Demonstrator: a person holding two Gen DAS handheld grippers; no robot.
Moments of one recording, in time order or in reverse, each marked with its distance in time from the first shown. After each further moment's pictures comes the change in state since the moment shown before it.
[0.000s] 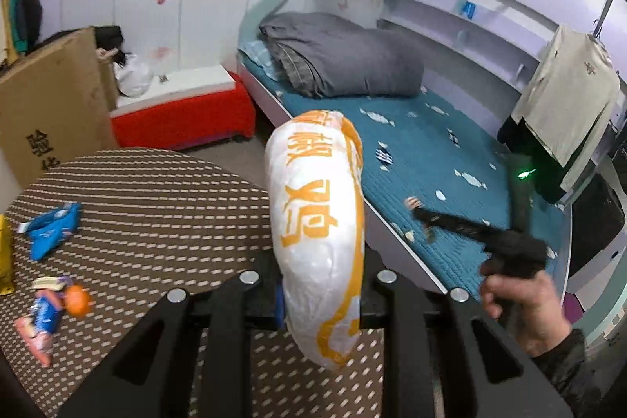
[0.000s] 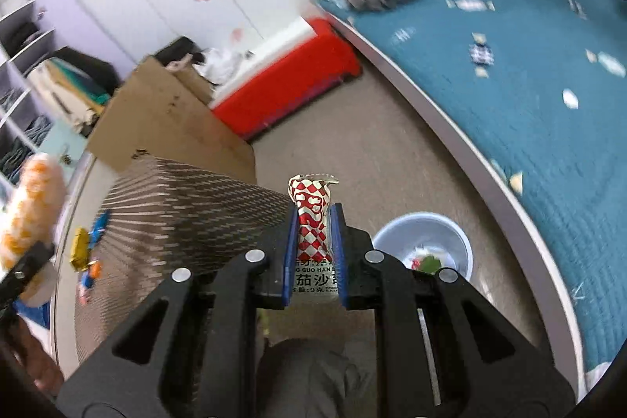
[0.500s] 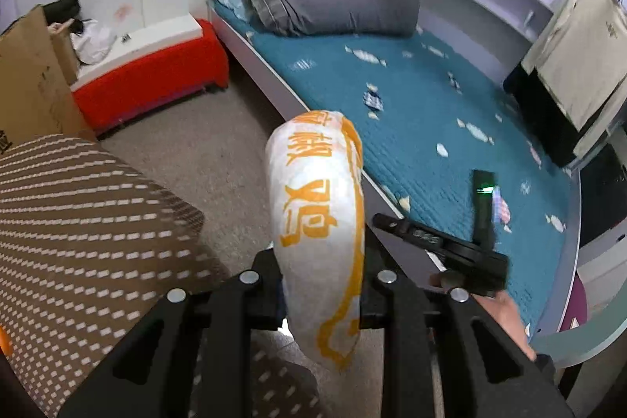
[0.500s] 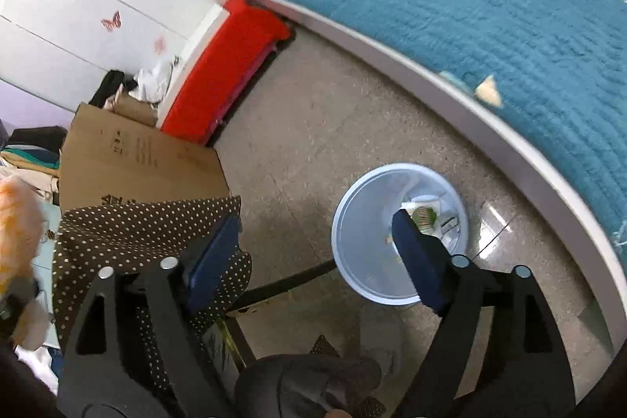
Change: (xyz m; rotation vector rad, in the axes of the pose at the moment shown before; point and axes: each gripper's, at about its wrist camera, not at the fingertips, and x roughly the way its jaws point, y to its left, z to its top) left arm 0.146 -0.055 0.014 0.042 0.237 -0.023; right arm 0.046 -0.112 -0.017 0.302 0.052 -0.043
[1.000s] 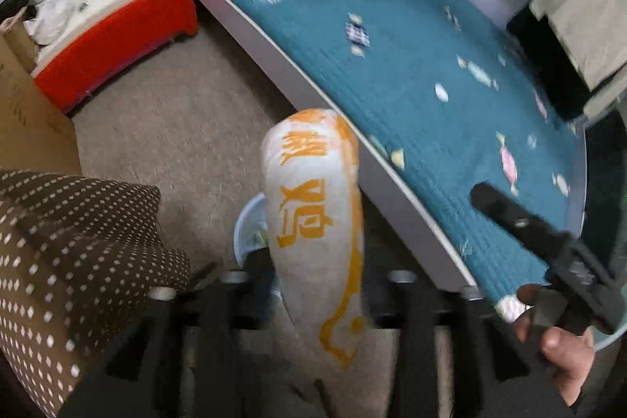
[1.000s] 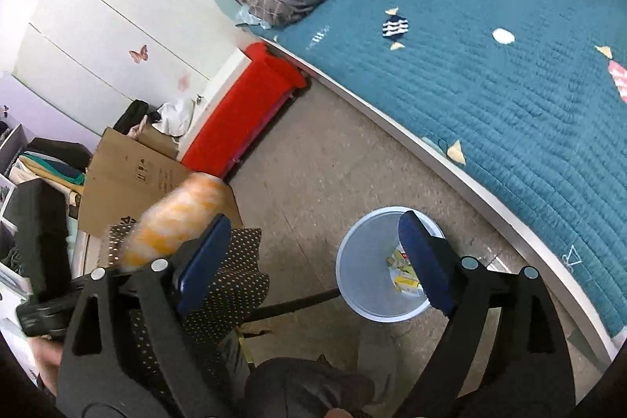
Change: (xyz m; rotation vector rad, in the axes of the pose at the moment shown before) left arm 0.094 -0.033 0.027 0.061 0.268 -0.034; right arm -0.083 0.009 0.015 -0.040 -0.146 0.052
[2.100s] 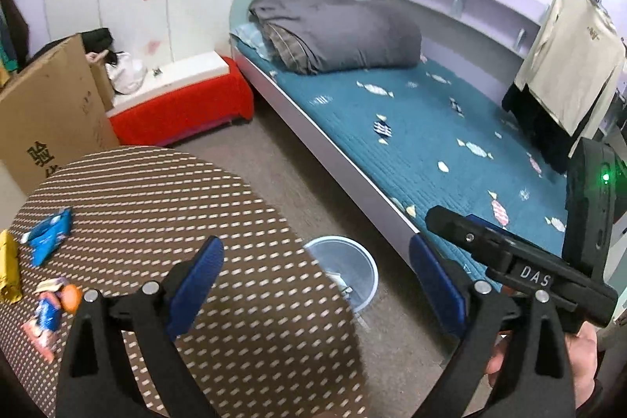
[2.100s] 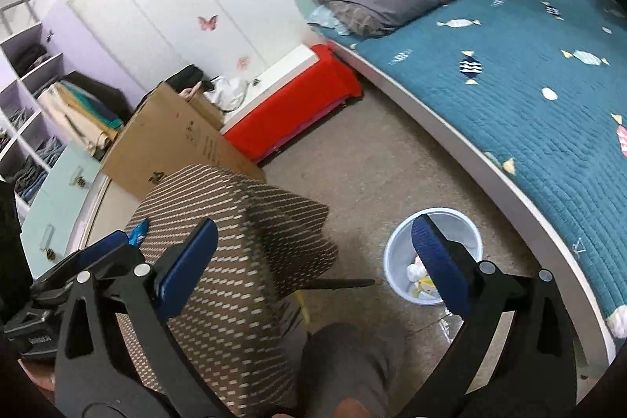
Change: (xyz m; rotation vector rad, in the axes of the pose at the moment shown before) left arm -0.210 0.036 -0.134 -0.053 -0.427 0.124; right arm -0.073 0.171 -0.087 -0.264 -0.027 0.053
